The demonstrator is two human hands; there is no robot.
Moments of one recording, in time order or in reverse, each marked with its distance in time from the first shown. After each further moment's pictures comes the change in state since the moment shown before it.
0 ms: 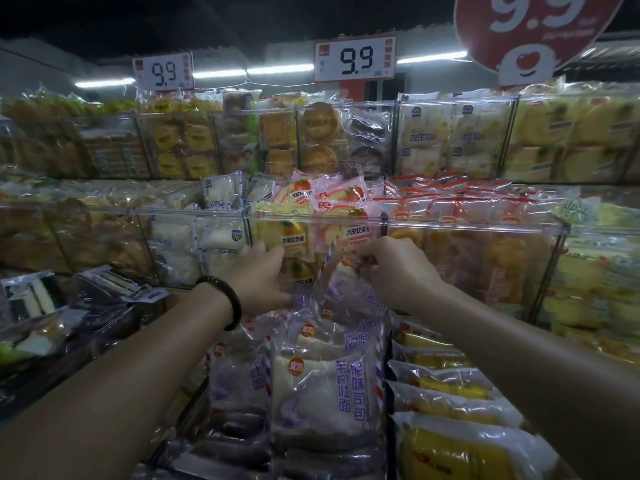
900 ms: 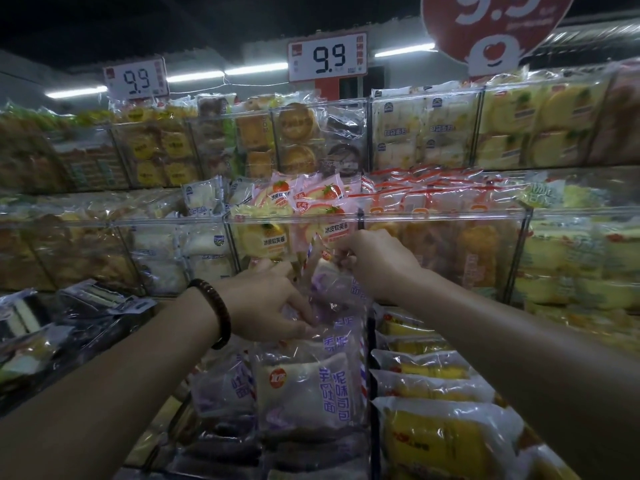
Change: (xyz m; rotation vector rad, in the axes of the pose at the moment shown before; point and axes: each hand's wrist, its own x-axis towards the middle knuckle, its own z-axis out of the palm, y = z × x) left_hand -0.035 0.045 -0.030 0.168 -0.334 0.314; right_hand -0.003 -0.002 -0.014 -0.082 -0.050 -0.068
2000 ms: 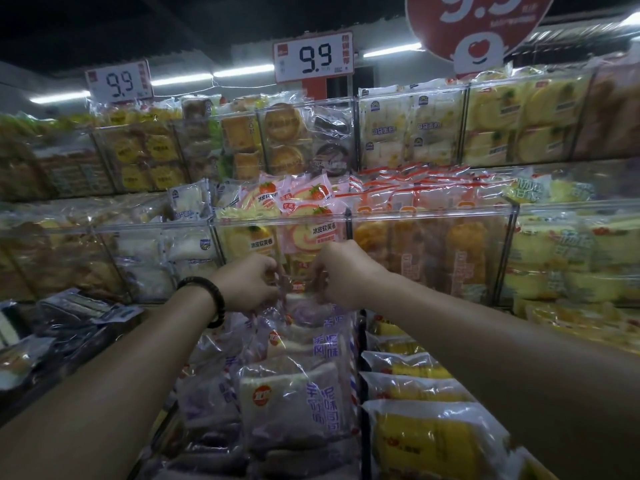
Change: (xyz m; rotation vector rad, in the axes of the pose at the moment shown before) left_hand 0.045 -0.028 0.010 -0.585 0.198 -0.258; right_hand 0.015 -0.004 0.026 0.051 -0.138 -0.073
